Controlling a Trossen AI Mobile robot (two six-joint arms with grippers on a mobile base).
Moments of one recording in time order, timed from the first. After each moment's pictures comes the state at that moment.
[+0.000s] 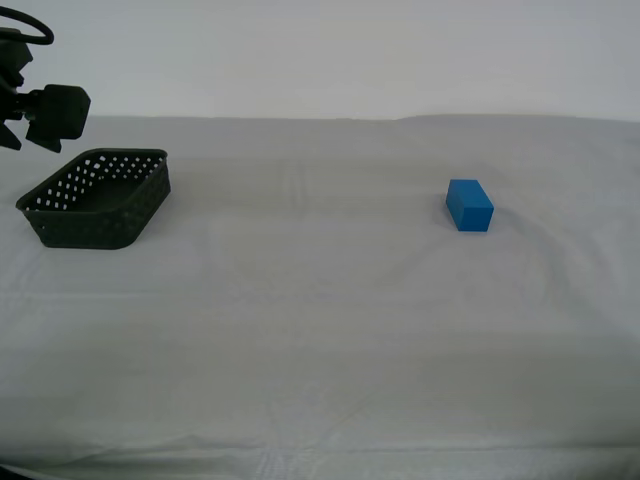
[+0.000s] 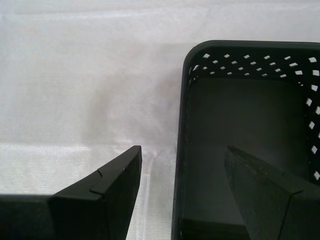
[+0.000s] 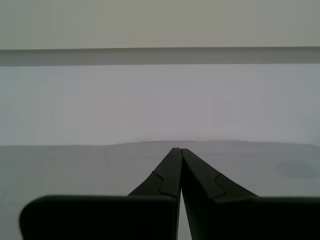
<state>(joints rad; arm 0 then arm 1) 0.00 1.05 0.52 0.41 -0.01 0.00 0.17 1.57 0.72 -0.05 -0.02 0.13</state>
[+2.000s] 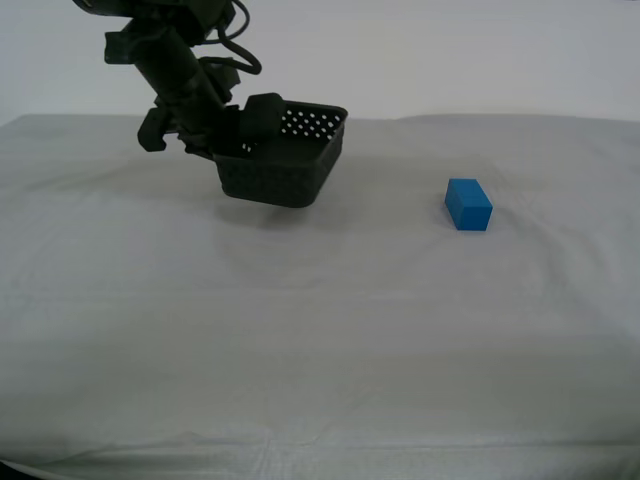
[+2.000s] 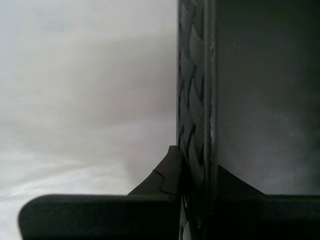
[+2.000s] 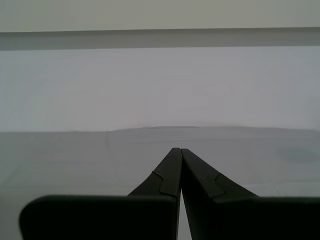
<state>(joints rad) 0.00 1.05 0.52 0.35 -0.01 0.01 -0.43 1.91 1.06 -0.17 0.10 -0.24</state>
